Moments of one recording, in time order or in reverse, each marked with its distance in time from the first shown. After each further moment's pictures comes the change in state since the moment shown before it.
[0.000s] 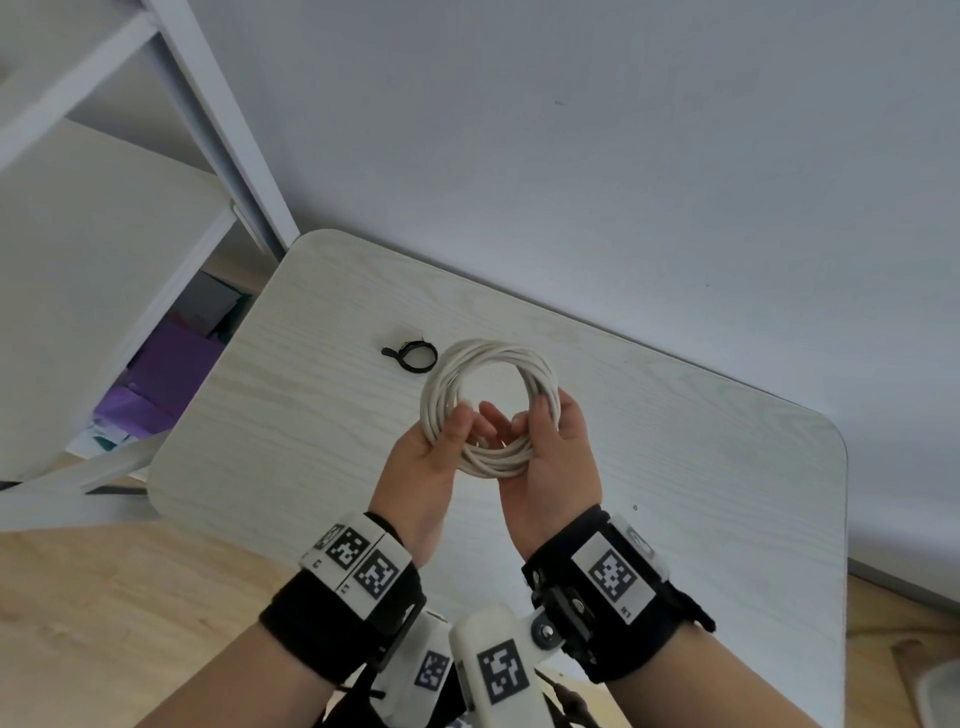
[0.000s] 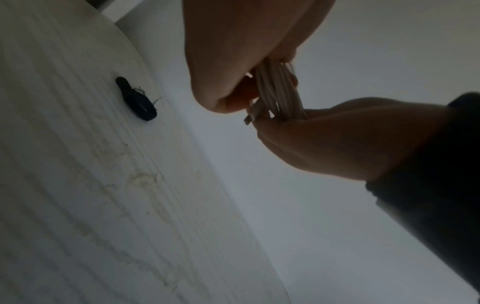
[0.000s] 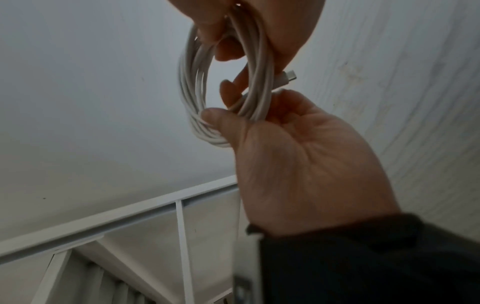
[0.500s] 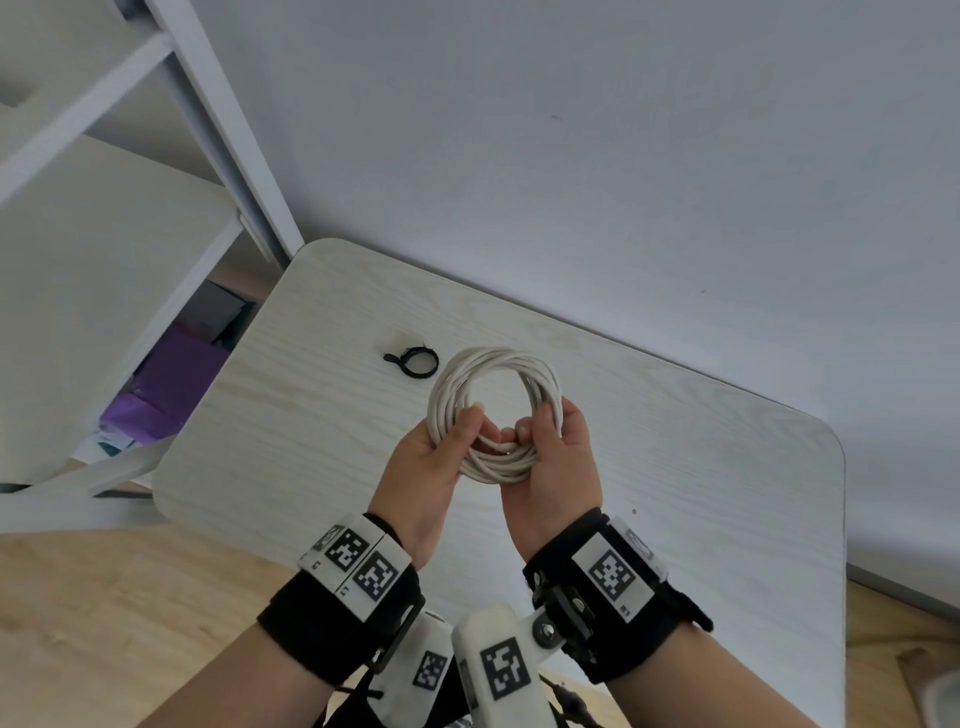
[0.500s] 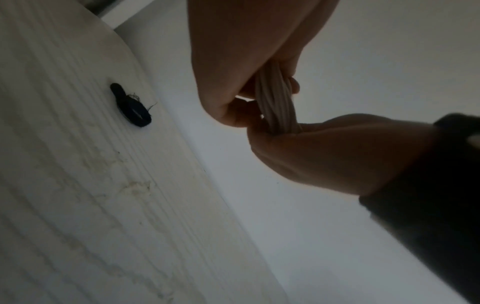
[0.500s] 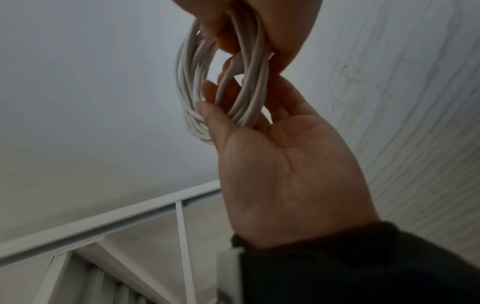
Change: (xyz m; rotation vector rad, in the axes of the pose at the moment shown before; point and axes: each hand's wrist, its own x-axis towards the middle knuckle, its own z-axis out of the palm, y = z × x) left_hand -0.007 0.012 0.005 -0.038 -0.054 -0.007; right_hand -0.004 -0.004 0.002 0.043 0.017 -0.032
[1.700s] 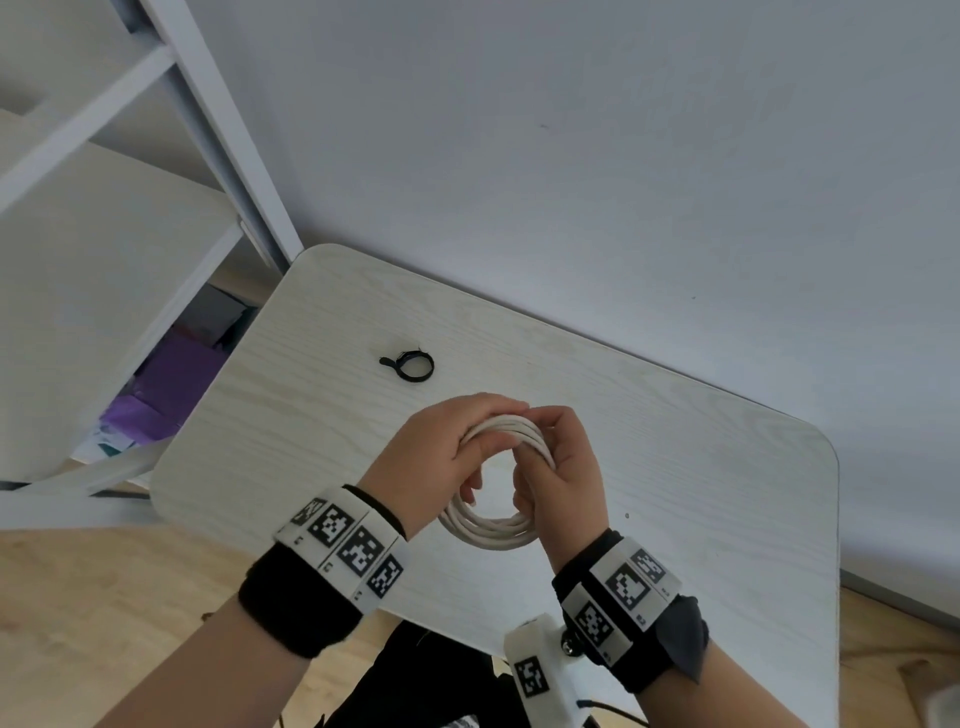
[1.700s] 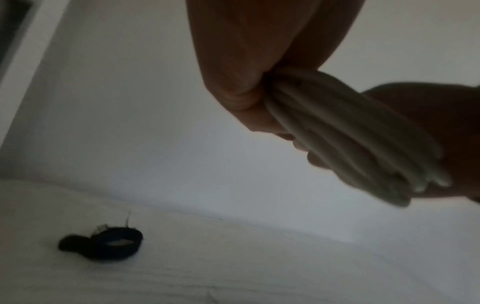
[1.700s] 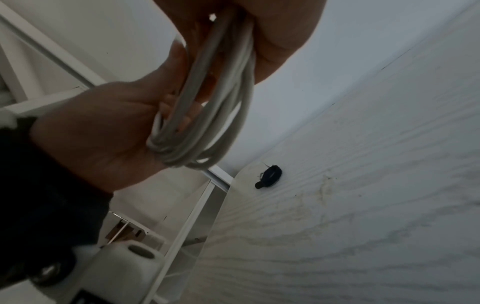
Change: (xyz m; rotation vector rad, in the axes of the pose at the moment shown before) left_hand 0.000 0.035 0.006 0.809 -0.273 0.290; right_hand -0.003 -0.012 -0.032 -0.781 -0.215 -0.278
